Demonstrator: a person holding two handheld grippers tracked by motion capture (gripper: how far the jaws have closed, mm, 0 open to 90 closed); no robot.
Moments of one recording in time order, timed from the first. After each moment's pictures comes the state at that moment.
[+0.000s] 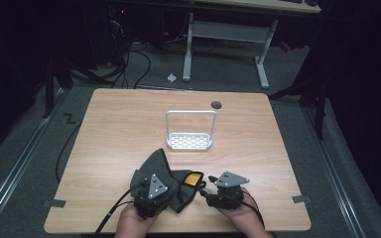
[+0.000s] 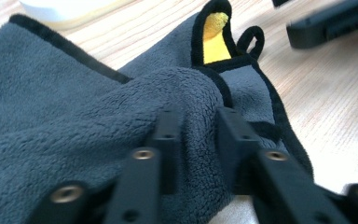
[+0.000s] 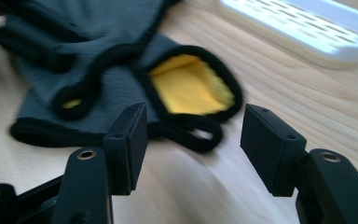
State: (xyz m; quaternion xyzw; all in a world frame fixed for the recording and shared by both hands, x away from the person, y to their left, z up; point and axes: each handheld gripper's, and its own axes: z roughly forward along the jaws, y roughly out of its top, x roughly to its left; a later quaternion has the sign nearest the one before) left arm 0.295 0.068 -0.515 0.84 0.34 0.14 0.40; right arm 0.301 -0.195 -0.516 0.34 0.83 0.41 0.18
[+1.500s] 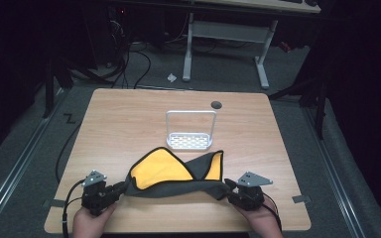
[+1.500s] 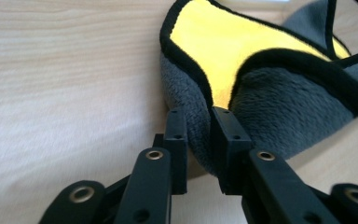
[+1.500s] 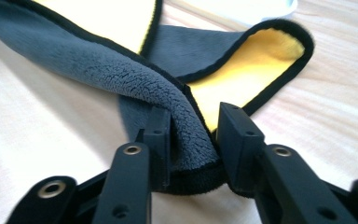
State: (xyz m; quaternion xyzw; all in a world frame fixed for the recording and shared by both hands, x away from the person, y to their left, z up) left arm 0.303 0.206 -0.518 0.75 0.50 0.10 0.43; right arm 0.286 -0.250 -0.502 0.40 0.80 0.40 0.18
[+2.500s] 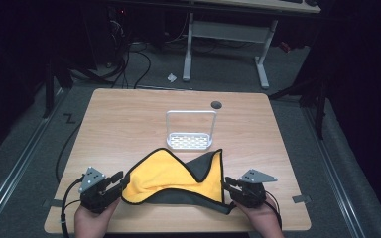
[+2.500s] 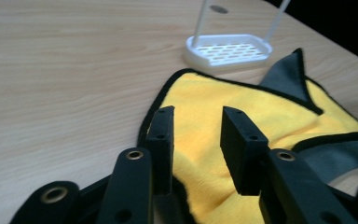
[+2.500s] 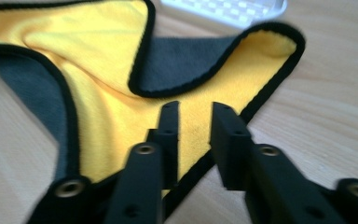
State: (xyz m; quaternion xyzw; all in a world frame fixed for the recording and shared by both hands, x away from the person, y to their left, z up) left arm 0.298 0.181 -0.482 0.73 0.45 0.17 0.49; right arm 0.299 -0.254 -0.503 0.42 0.79 0.41 0.17
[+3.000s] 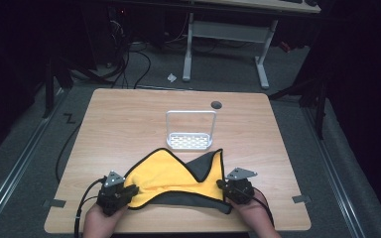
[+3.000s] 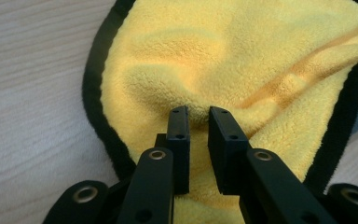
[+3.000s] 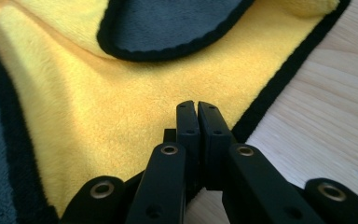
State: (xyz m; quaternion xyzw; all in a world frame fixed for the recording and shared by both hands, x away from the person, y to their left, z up) left arm 0.311 0.168 -0.529 0.80 0.46 0.10 0.38; right arm 0.318 -0.237 -0.527 0.42 0.83 0.33 0.17
